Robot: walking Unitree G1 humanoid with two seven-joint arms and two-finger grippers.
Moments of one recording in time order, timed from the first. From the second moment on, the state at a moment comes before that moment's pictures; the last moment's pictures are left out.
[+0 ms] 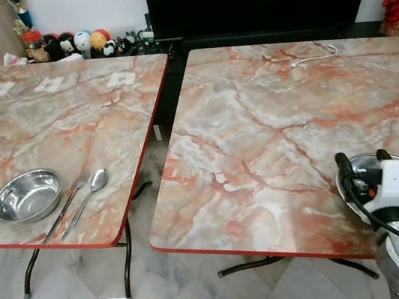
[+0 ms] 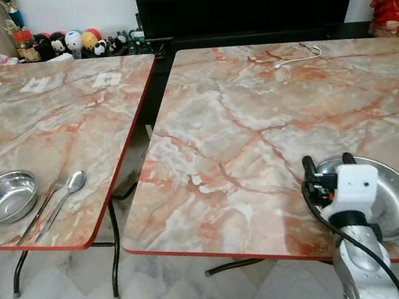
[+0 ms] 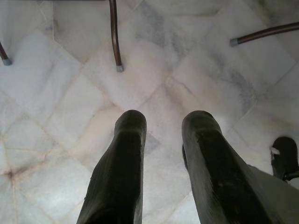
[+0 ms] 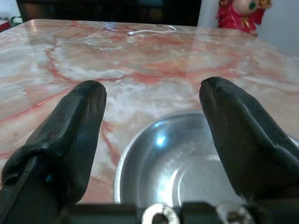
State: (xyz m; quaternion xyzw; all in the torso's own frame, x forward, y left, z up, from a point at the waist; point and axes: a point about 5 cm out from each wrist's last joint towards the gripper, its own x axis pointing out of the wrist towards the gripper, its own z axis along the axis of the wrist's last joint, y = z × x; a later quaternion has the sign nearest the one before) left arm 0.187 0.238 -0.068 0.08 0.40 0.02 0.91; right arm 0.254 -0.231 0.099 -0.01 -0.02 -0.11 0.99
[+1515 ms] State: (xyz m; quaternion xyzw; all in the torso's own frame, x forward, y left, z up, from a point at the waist) left arm 0.180 0.244 -0.070 0.08 0.41 0.03 0.91; right arm 0.268 -0.183 0.107 0.01 -0.06 -0.04 1.00
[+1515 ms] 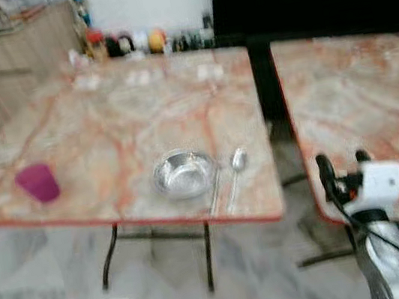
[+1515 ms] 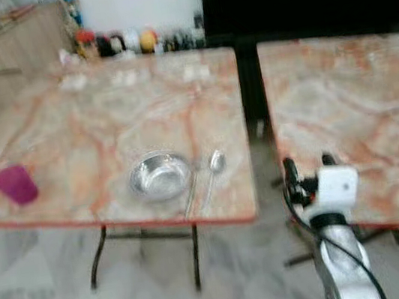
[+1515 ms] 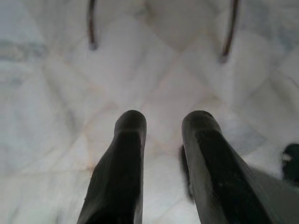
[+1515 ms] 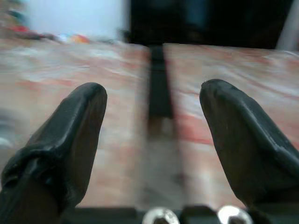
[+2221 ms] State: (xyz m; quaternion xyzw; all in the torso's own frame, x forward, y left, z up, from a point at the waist) left arm 0.184 0.246 -0.067 0.08 0.40 0.03 0.91; right arm 0.271 -0.181 0.105 0.02 -0.05 -0.04 1.00
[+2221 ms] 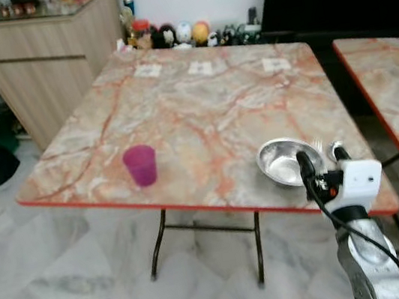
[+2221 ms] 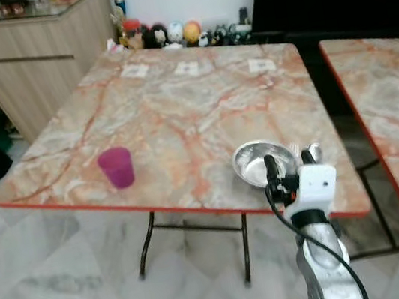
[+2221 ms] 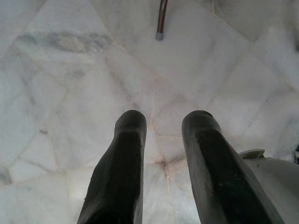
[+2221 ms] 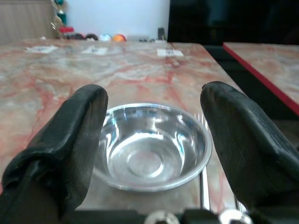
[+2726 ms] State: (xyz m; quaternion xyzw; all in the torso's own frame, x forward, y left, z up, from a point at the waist) left arm 0.184 0.239 -0.069 0.08 0.40 0.02 0.91; right arm 0.271 -0.188 0.106 0.01 -0.05 -0.06 1.00
